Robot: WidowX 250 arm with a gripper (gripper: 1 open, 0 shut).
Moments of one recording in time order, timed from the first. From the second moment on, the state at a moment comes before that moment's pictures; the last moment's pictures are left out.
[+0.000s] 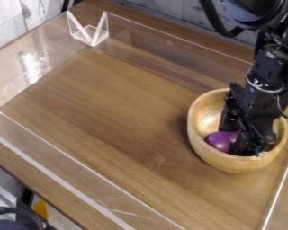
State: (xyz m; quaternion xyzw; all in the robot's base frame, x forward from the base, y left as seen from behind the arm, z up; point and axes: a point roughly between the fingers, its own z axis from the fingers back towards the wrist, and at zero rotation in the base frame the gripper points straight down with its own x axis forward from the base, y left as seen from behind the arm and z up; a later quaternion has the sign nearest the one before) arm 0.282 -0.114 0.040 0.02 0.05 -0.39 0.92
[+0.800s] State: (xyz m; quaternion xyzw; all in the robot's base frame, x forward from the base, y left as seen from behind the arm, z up) arm 0.269 -0.091 0.116 0.02 0.00 -0.35 0.94
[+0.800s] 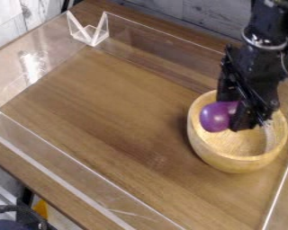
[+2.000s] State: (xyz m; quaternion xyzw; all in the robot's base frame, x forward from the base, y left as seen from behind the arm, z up) arm 0.230 -0.055 0.119 0.00 -0.01 -0.37 0.93
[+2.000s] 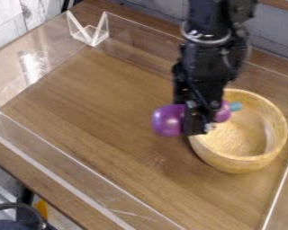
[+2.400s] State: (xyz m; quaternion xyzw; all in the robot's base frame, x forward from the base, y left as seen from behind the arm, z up) arm 0.237 -0.031 0.118 0.00 -0.02 -0.34 0.94
